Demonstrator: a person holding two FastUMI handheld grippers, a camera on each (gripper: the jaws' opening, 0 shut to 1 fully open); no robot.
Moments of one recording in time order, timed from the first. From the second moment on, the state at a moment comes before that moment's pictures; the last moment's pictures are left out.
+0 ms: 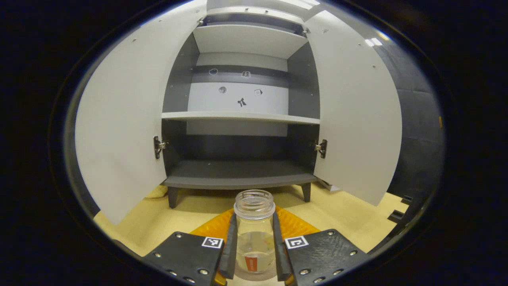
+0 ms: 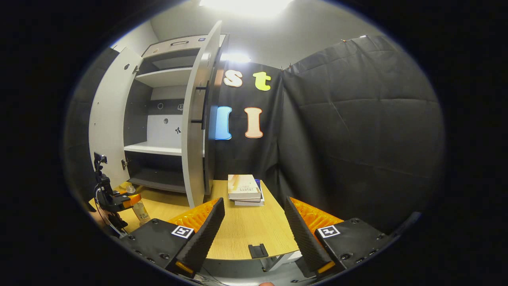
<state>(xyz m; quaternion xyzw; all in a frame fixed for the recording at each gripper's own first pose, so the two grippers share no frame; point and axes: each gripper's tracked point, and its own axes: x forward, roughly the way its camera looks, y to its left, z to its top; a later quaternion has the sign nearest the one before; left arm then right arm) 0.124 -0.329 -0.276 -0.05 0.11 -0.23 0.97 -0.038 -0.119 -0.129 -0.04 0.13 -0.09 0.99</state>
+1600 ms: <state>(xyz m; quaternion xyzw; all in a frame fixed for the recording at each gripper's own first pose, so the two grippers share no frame) 0.027 -0.198 -0.061 -0.05 0.04 -0.13 0.99 0.061 -0.125 -0.030 0.02 0.07 -0.03 1.00</state>
